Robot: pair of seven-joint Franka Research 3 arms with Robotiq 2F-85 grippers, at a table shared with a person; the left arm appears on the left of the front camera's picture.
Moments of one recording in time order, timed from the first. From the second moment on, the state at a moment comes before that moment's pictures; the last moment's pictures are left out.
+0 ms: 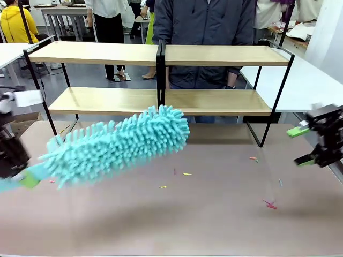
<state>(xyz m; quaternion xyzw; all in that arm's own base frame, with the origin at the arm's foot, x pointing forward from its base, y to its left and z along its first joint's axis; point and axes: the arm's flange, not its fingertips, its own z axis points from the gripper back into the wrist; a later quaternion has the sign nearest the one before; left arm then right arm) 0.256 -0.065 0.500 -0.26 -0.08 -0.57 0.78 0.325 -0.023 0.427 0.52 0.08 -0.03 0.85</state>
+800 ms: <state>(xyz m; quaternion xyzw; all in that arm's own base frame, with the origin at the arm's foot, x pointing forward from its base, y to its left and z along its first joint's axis) 0.330 -0.096 0.481 -0.01 -0.13 -0.64 0.76 0.331 -0.014 0.408 0.53 0.11 -0.05 0.84</state>
